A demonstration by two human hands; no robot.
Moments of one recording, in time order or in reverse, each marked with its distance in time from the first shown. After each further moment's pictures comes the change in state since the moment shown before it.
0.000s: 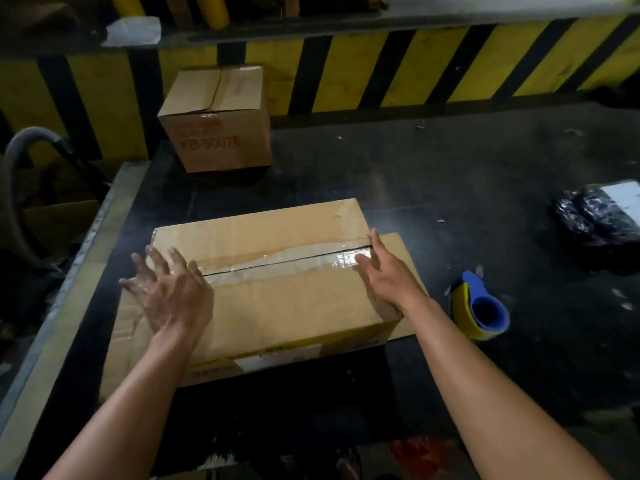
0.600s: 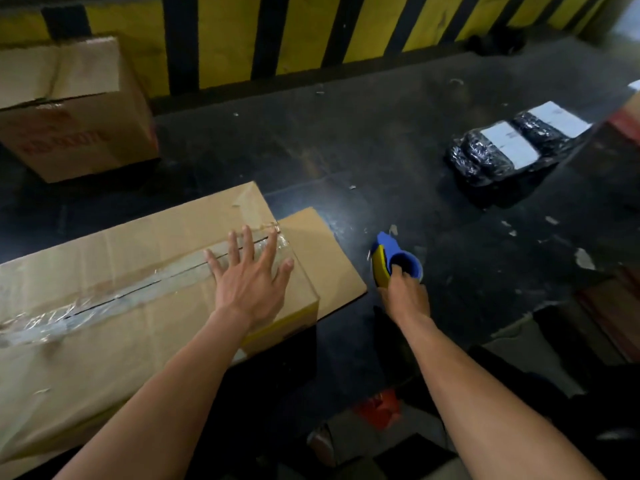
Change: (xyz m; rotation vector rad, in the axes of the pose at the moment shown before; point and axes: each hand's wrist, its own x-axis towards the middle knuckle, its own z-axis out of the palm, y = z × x) left_hand -0.080 0.201 0.051 -0.009 -0.359 0.722; right_hand -0.049 0.189 -0.039 -0.521 0.278 0.441
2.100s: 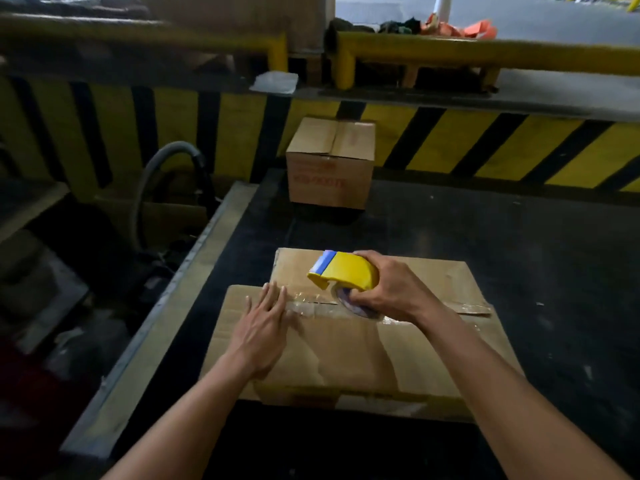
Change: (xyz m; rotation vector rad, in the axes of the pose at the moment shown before) left_hand -0.150 -0.292 -0.038 -0.234 0.120 -0.324; right_hand -0.138 -0.379 -0.094 0.339 -0.183 -1.012
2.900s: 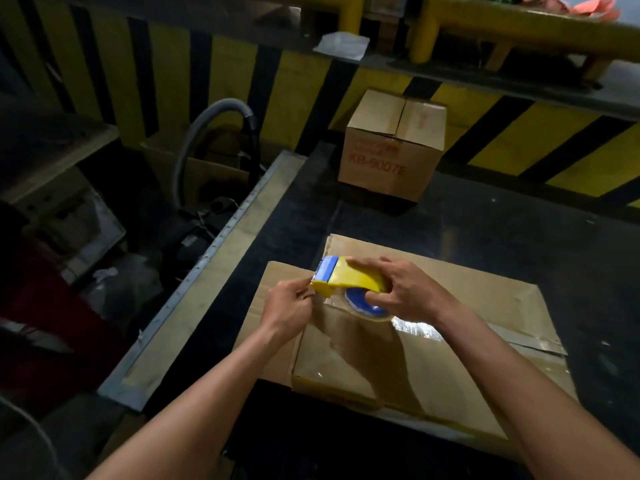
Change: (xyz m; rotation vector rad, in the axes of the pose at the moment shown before) left_hand 0.008 -0.026 -0.017 -0.780 0.231 -0.270; right_hand 0.063 -0.013 0.064 -0.149 -0.269 -0.256
